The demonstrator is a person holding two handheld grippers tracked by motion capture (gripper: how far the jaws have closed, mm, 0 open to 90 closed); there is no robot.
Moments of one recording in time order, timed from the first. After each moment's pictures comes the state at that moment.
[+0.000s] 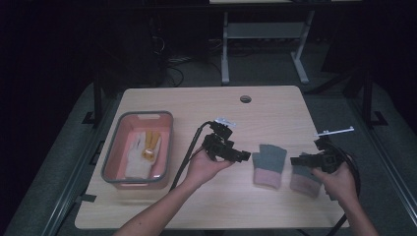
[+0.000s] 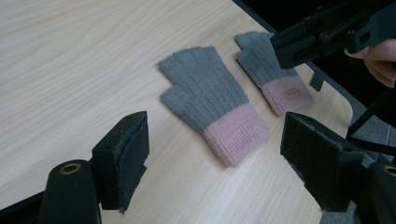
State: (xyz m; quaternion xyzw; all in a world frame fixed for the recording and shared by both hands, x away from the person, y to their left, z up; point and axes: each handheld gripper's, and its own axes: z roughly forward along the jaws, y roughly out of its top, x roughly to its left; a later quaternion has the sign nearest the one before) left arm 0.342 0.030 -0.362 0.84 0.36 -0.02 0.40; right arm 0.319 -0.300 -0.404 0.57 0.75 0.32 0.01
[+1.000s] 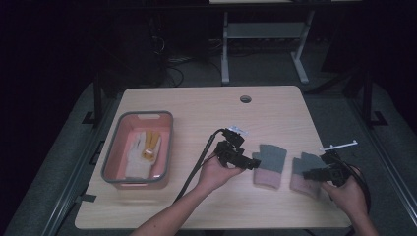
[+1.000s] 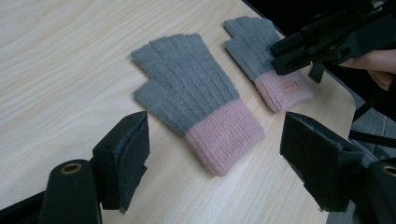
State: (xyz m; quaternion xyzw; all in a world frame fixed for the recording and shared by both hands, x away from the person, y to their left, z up) left arm 0.337 0.001 -0.385 0.85 0.35 -0.04 0.39; right arm 0.299 -0.323 -0.439 0.59 0.76 0.25 0.04
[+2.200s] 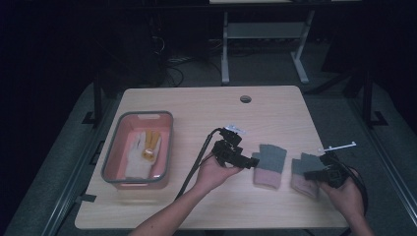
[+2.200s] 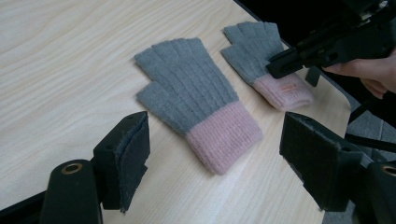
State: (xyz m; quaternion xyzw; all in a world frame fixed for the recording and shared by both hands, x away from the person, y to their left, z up) left arm 0.337 0.009 -0.381 0.85 0.35 -0.04 0.40; right arm 0.297 -0.320 -0.443 0.61 0.75 0.25 0.03
